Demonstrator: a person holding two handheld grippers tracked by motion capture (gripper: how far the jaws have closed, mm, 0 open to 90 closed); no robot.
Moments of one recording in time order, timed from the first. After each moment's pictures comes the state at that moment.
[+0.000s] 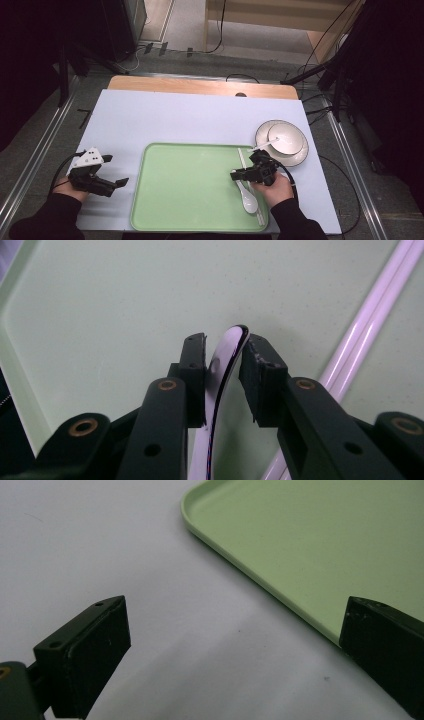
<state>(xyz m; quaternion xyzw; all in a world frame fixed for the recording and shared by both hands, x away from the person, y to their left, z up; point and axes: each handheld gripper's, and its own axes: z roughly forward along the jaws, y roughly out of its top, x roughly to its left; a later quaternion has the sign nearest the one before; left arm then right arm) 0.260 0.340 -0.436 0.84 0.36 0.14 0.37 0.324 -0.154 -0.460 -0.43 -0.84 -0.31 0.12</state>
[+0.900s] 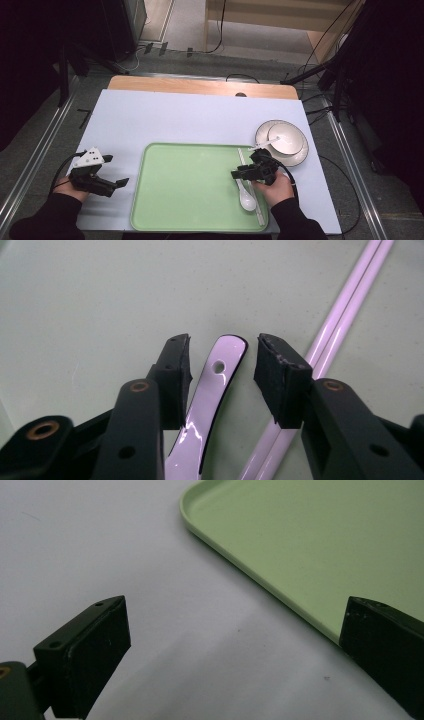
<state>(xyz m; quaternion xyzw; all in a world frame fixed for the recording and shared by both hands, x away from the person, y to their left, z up) 0.260 0.339 -0.437 0.84 0.37 0.13 0.37 0.326 -0.157 -0.458 -0.43 -0.84 -0.31 0.08</state>
